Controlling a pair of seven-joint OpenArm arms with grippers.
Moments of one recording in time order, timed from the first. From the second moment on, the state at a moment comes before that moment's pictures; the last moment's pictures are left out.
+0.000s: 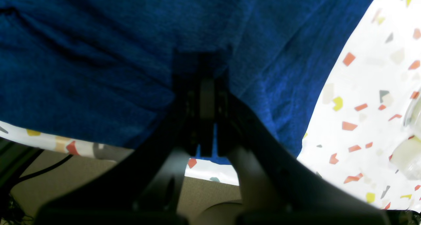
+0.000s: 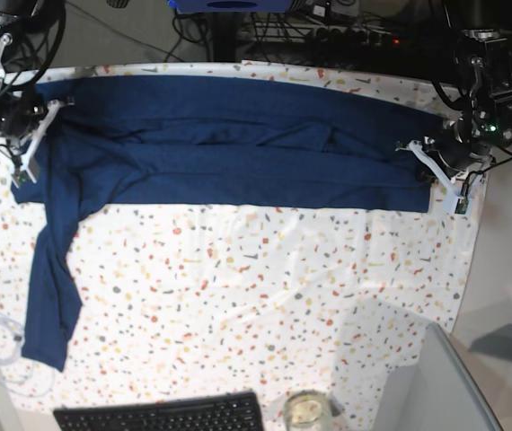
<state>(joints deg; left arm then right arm) 11.6 -18.1 -17.7 83.6 -16.2 -24.4 43.2 -13.0 7.8 26.4 87.5 3.9 38.4 -60.2</state>
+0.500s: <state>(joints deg) 13.9 -18.1 -17.7 83.8 -16.2 -24.4 43.3 -12.4 7.9 26.8 85.1 3.9 38.4 -57.9</state>
